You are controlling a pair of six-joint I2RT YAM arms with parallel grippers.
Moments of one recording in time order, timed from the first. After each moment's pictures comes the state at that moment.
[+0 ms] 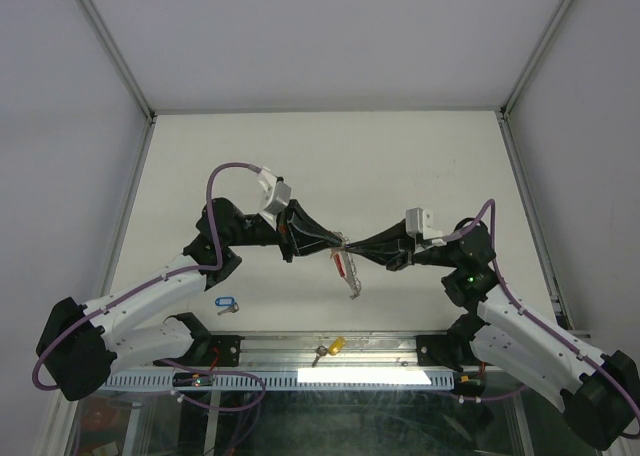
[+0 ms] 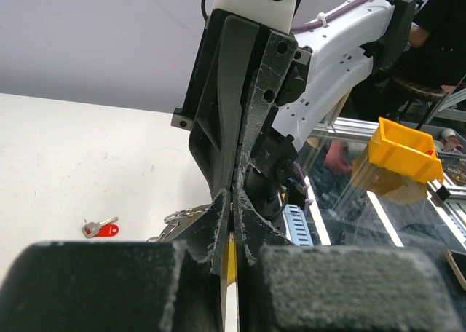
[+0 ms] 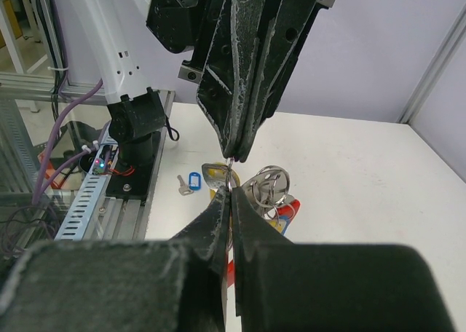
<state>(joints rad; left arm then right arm) -0.76 1.05 0.65 0.68 0.84 -0.39 0.65 0.74 0.43 0.62 -0.87 0.09</state>
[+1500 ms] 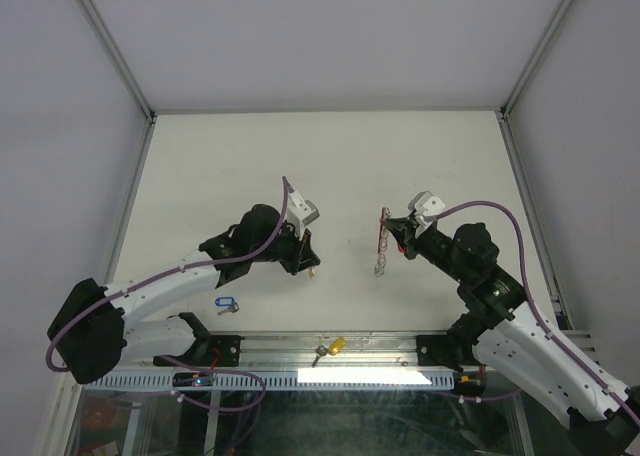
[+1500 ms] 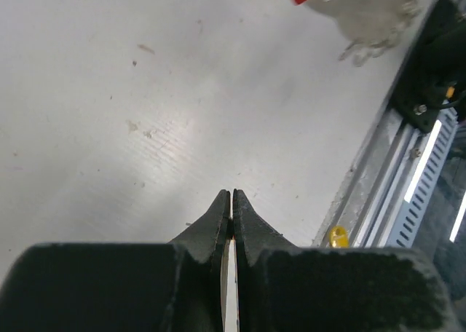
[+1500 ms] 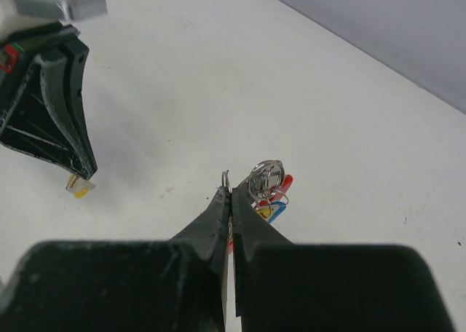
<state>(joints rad) -0.79 1.13 0.62 0.00 0.39 -0.22 0.67 0.54 0.52 -0.10 -0.14 -0.13</state>
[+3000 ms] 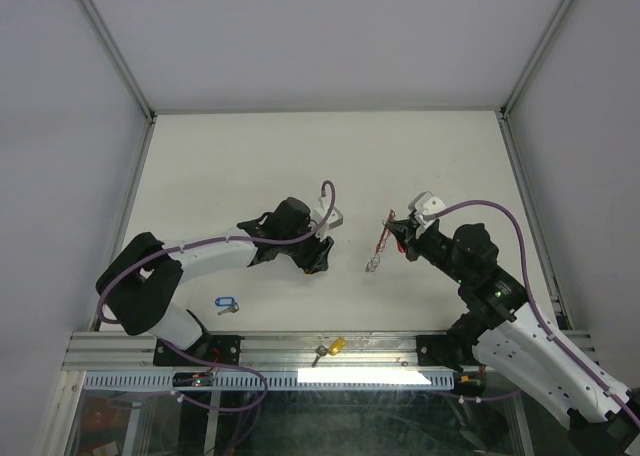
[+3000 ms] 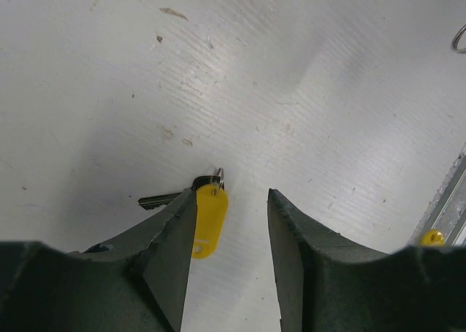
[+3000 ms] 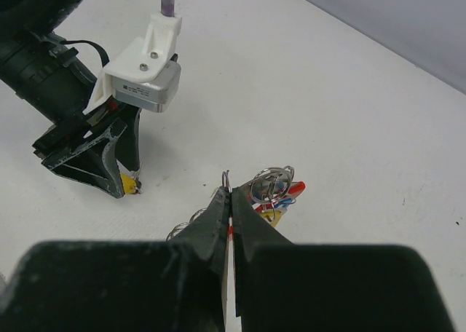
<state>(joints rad) -0.80 1.51 0.78 -0.09 0.32 -0.02 0.67 0.53 0.53 -0.16 -0.10 -0.12</state>
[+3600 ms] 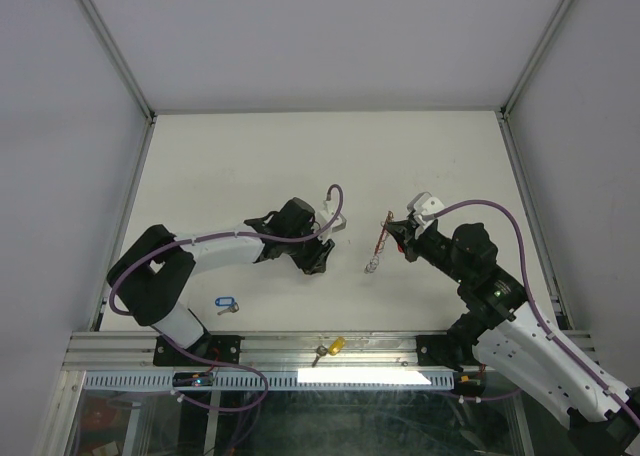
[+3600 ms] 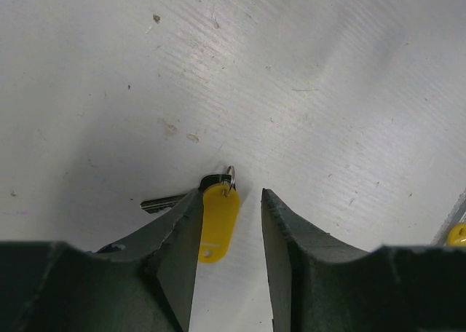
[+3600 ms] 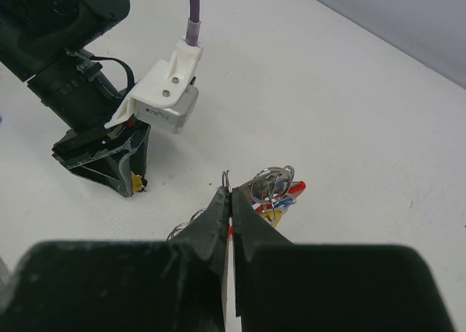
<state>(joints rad) -0.80 1.59 0.82 -0.14 0.32 0.05 0.67 0.54 0.53 -0.16 -0.12 -0.12</state>
